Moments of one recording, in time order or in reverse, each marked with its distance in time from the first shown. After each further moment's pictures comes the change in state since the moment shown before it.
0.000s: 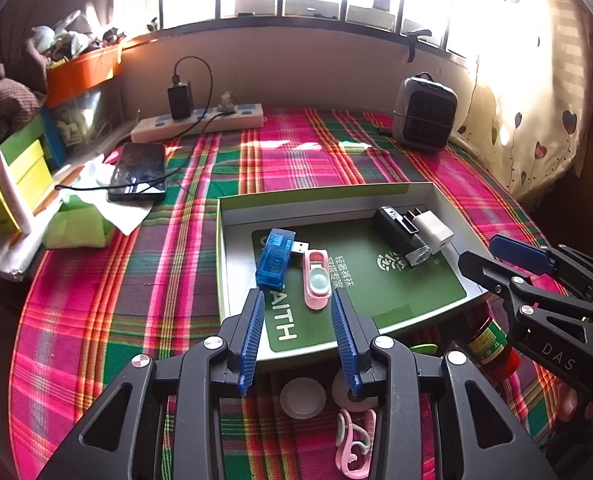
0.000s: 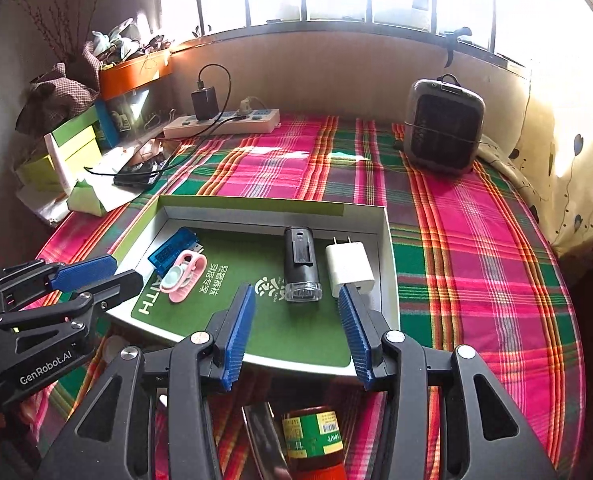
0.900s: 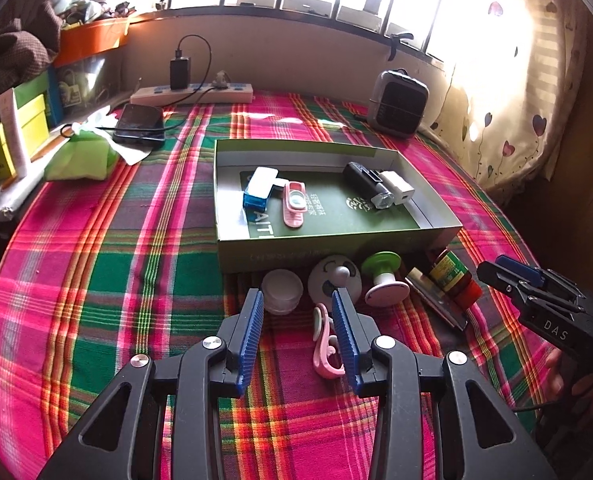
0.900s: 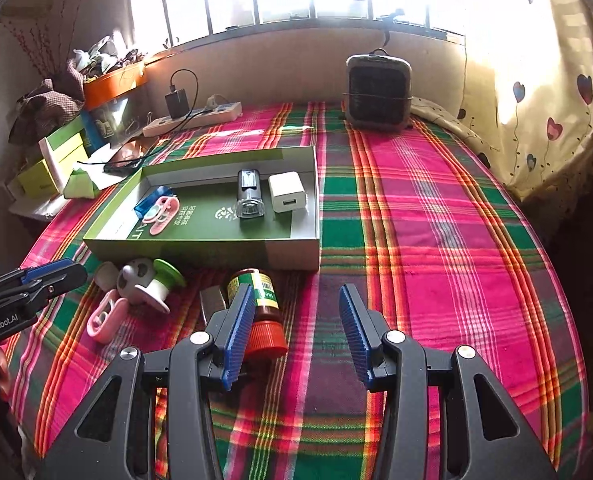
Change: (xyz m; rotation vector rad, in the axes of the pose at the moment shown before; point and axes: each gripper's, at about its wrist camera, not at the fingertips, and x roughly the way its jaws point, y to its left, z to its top) left arm -0.032 0.007 -0.061 -0.067 0.018 -0.135; right arm -0.050 -0.034 -0.073 0.108 -0.011 -0.053
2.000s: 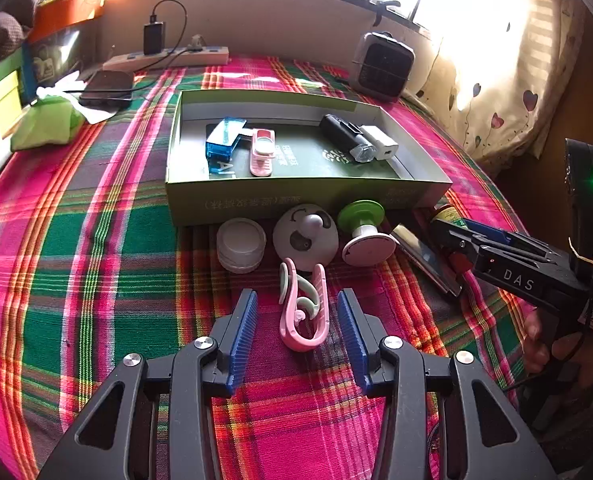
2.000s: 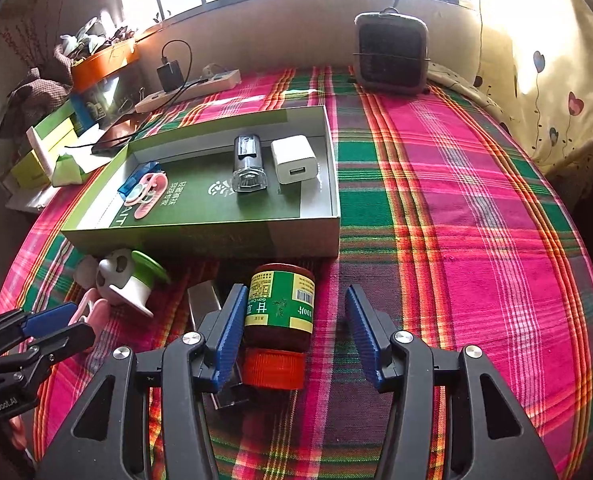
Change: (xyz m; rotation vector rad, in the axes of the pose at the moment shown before) left arm 0.025 -0.013 -0.016 0.012 0.105 -0.057; right arm 0.042 0.002 0.003 0.020 0.106 0.022
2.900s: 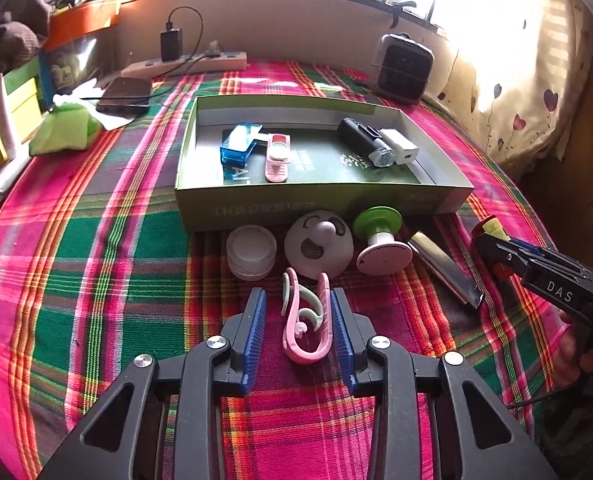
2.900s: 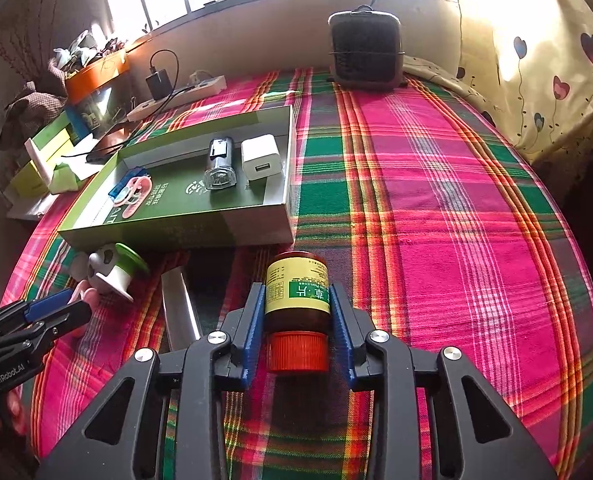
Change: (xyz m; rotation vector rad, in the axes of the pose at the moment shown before) left arm 0.004 -0.006 0.001 -0.010 -0.022 0.101; right arm -0.012 -0.027 -0.009 0.039 -0.009 0.013
